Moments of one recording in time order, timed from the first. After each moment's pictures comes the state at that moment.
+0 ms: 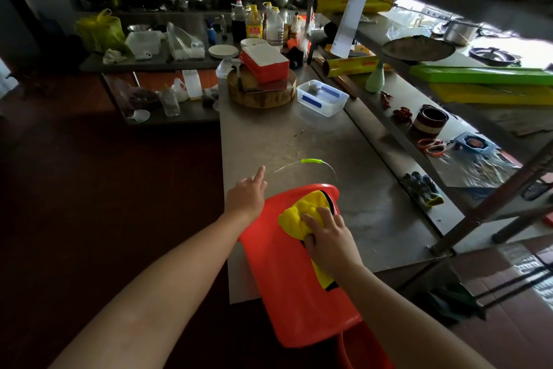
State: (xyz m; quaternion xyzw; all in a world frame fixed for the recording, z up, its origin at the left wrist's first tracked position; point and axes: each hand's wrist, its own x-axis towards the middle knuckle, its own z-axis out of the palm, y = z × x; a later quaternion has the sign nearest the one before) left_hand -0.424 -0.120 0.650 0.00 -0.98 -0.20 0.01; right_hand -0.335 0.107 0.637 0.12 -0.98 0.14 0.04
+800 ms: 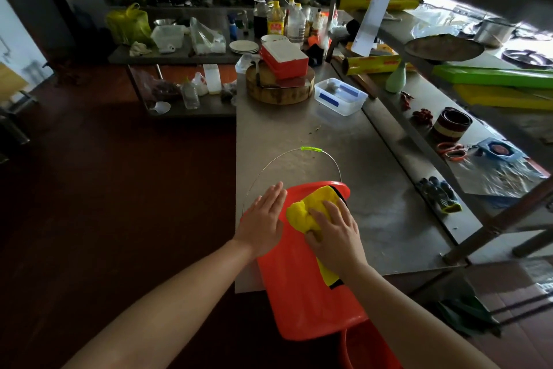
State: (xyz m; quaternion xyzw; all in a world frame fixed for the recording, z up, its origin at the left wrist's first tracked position) left_hand -0.348 -0.102 0.625 -0.14 -0.98 -0.17 0.04; right_hand -0.337 0.113 0.632 0.15 -0.97 0.16 0.08
